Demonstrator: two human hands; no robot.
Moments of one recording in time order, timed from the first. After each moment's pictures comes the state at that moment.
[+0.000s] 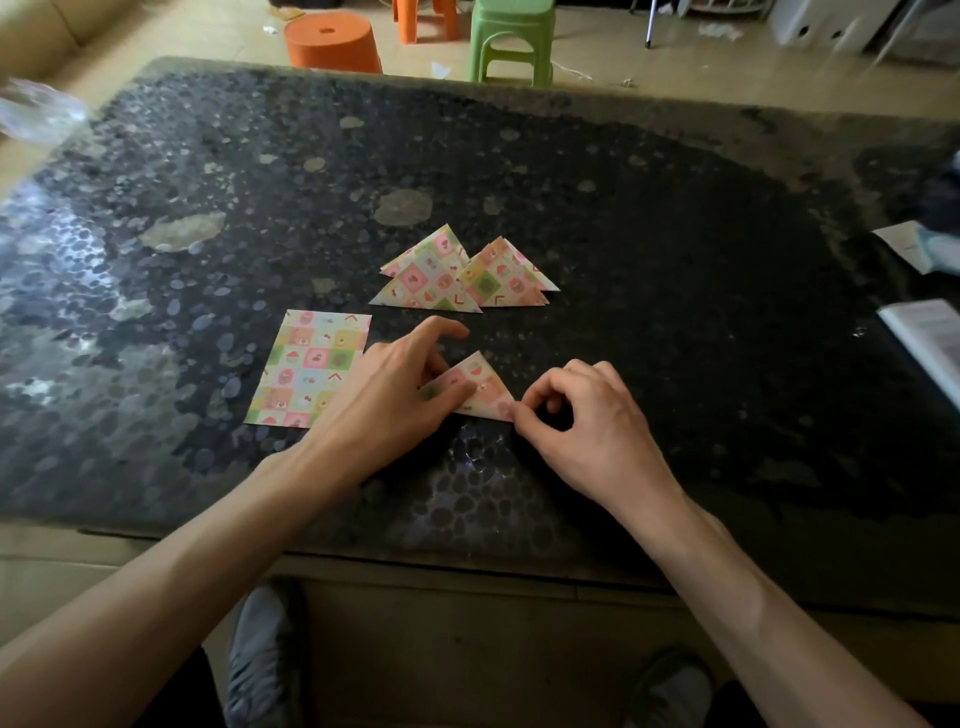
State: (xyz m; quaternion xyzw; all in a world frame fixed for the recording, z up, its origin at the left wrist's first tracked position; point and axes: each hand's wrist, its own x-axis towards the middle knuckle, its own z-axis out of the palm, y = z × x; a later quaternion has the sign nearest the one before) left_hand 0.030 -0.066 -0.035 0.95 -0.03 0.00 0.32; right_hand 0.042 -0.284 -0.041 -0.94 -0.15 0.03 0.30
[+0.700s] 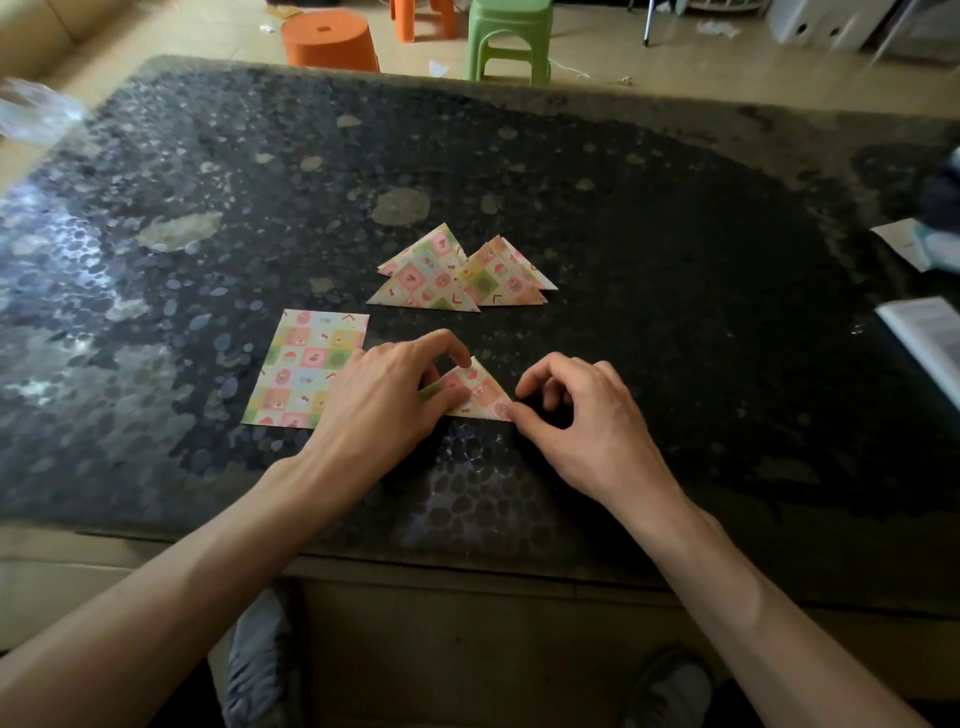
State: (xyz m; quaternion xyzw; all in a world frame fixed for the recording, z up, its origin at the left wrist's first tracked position) left_hand 0.028 -0.069 -0.032 0.97 -0.03 0.02 0.23; right_hand 0.042 -0.284 -0.039 -0.94 -0.14 0.03 0.32
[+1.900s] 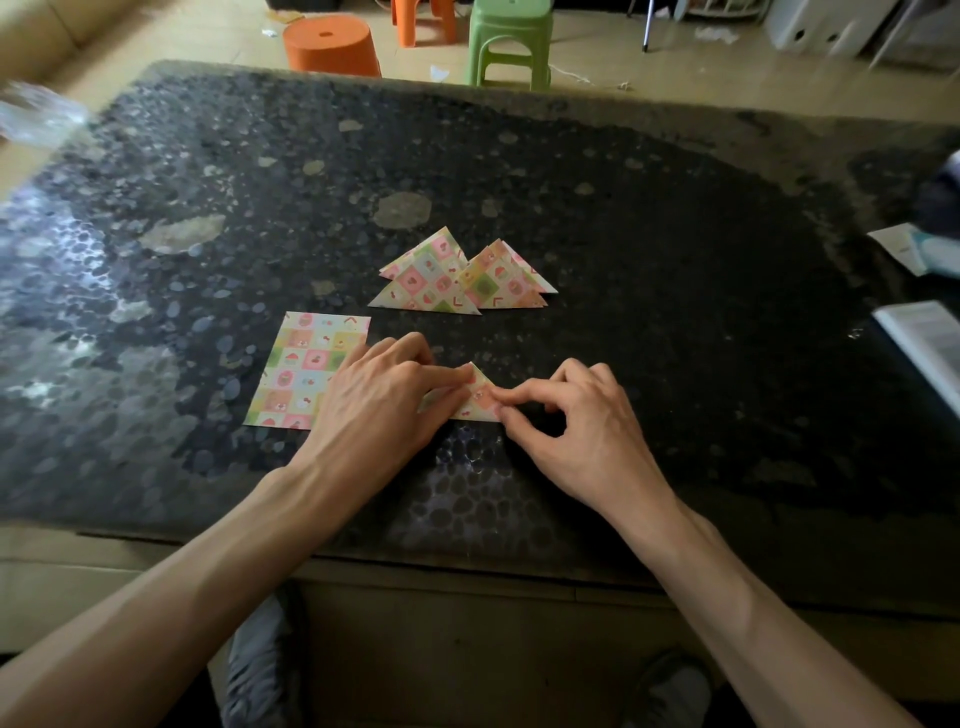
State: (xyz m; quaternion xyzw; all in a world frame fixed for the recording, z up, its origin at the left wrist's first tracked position) left_hand 0.019 -0.064 -0.041 0.98 -0.08 0.10 0.15; right_hand 0.039 -0.281 -0.042 -0.94 -0.17 0.02 0.29
